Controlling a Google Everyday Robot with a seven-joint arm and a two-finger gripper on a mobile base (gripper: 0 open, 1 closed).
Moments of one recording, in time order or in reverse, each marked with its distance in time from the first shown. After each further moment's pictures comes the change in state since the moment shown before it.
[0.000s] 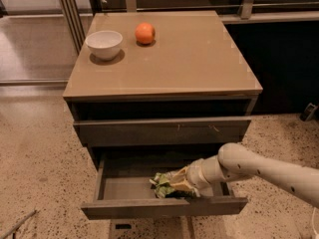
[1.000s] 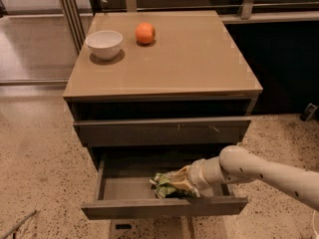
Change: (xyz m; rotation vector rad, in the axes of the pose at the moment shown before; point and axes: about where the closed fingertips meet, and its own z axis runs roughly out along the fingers) arm -0.008 -0.007 -0.009 0.067 -0.006 -0.016
